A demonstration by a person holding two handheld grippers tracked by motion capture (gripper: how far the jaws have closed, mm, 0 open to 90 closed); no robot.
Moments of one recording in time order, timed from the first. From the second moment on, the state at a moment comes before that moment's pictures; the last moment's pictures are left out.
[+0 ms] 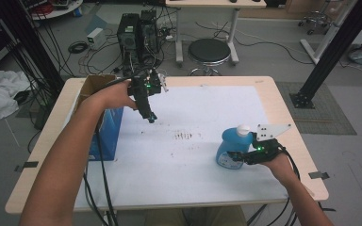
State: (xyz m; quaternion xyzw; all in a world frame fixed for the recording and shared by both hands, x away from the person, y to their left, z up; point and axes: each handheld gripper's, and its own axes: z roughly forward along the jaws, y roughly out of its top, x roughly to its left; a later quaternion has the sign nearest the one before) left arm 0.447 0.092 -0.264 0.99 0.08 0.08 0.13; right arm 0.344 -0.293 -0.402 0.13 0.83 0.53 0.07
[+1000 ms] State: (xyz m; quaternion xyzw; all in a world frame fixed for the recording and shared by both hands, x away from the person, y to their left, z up) left arm 0.402 0.078 -0.232 0.99 0.05 0.08 0.14; right arm 0.328 -0.253 -0.316 0.09 0.84 0.52 0.08
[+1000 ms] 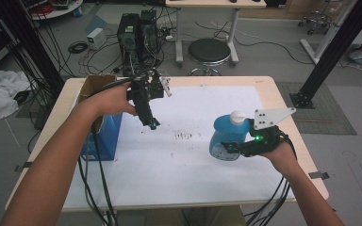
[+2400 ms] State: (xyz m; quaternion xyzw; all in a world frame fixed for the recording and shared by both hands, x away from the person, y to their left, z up) left arm 0.364 0.027 -0.203 0.99 0.00 0.04 0.16; right arm 0.364 -0.170 -0.319 0.00 0.86 0.50 0.04
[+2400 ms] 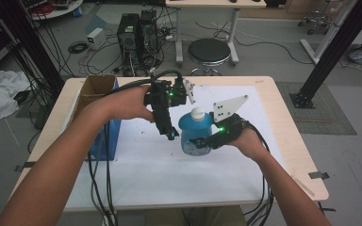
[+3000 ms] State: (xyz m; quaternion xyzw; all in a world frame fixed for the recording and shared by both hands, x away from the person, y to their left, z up) left arm 0.368 0.011 -0.205 0.99 -0.01 0.03 0.15; right arm 0.368 -0.149 -0.318 -0.01 0.87 0.50 0.03
